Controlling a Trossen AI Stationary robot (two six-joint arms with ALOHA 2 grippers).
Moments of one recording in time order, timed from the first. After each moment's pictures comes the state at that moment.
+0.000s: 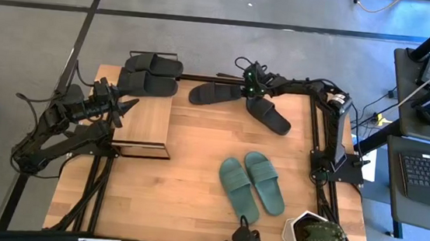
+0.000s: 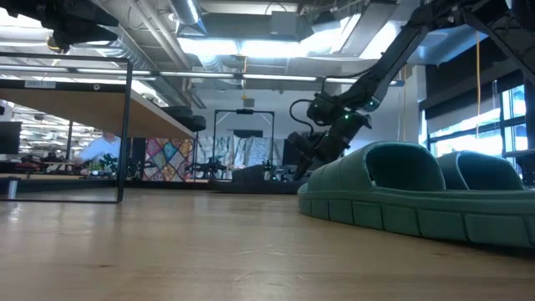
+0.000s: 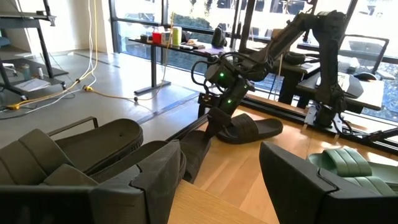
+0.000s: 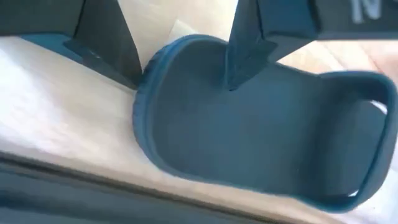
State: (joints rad) left arm 0.65 0.07 0.59 -0.62 0.09 -0.10; right arm -0.71 2.03 1.21 -0.10 -0.22 0.60
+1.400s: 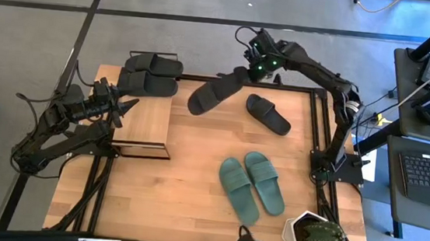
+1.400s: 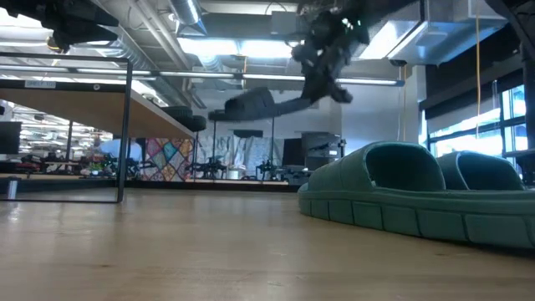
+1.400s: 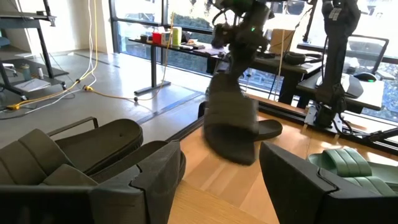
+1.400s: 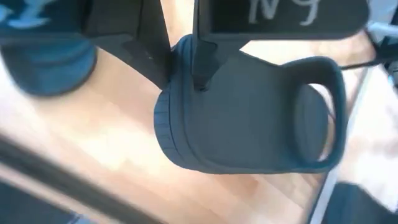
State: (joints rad) left arm 0.65 0.07 0.59 -0.62 0.09 -0.10; right arm -0.67 1.87 1.82 -1.00 -0.37 0.43
